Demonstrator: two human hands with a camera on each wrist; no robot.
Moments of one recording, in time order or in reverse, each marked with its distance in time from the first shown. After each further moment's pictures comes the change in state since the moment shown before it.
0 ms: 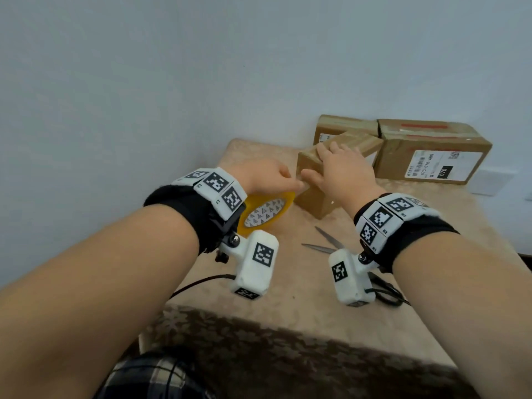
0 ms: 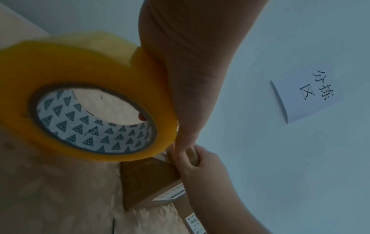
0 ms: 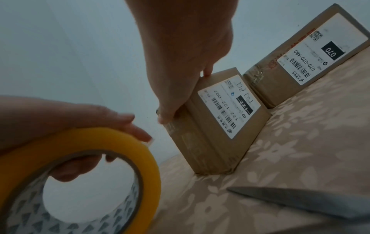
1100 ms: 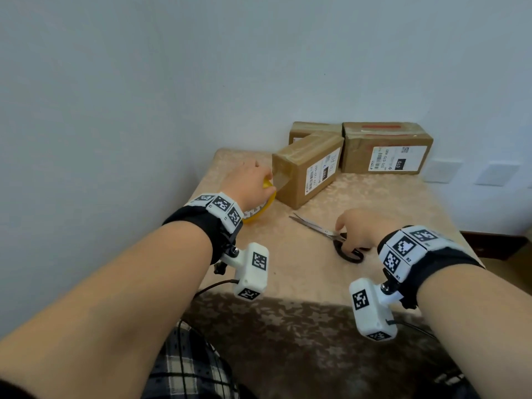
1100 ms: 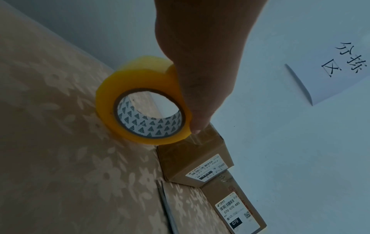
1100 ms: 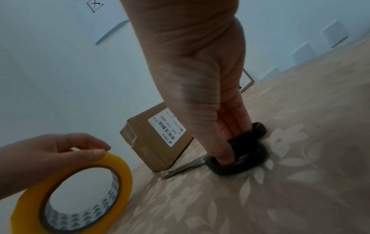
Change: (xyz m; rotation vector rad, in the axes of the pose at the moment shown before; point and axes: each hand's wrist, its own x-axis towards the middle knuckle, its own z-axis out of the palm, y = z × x) left_hand -0.033 0.018 0.019 0.206 0.272 0.047; right_hand -0.125 0.039 -0.025 0.026 -0.626 0.085
